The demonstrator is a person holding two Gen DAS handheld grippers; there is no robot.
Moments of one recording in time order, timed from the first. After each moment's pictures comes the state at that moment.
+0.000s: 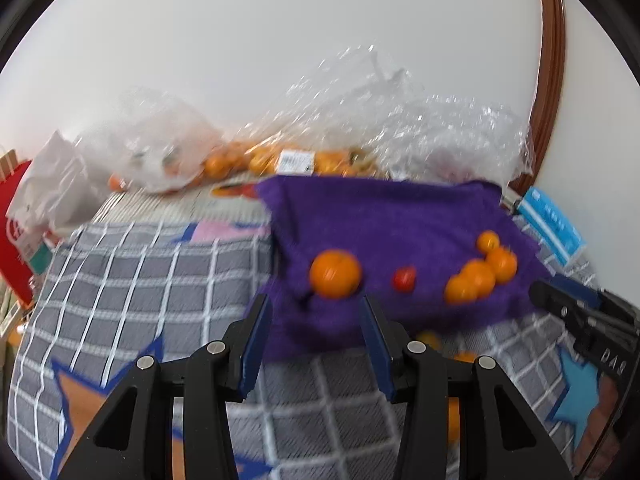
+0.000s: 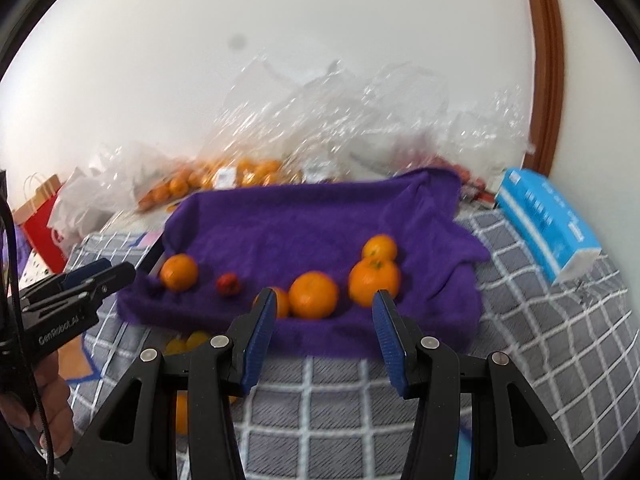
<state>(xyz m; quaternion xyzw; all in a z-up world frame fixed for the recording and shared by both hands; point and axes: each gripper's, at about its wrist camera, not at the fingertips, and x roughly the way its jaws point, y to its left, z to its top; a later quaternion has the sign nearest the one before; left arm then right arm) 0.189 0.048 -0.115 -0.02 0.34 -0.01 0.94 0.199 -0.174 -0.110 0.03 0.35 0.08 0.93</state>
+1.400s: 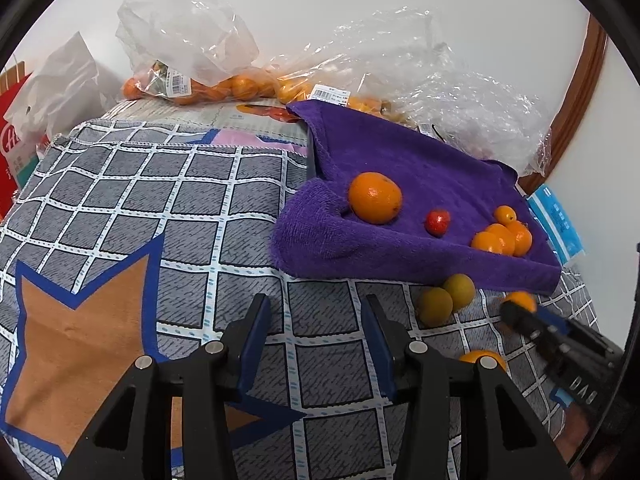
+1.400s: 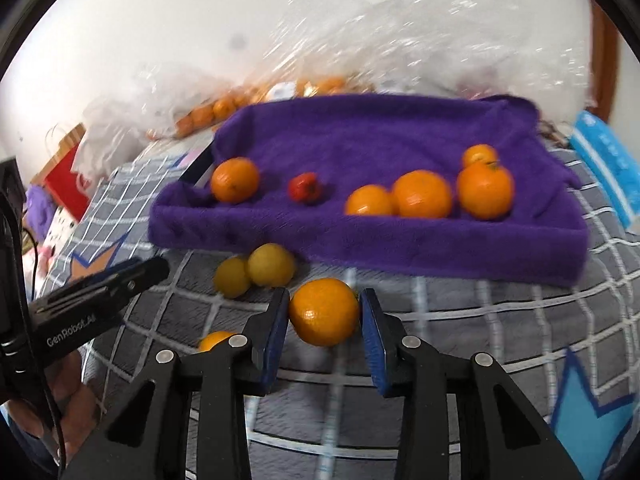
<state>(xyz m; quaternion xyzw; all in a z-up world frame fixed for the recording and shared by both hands) 0.184 0.082 -0.160 -0.12 0.40 -0.02 0.91 0.195 -0.134 -0.155 0.03 0.42 0.13 0.90</state>
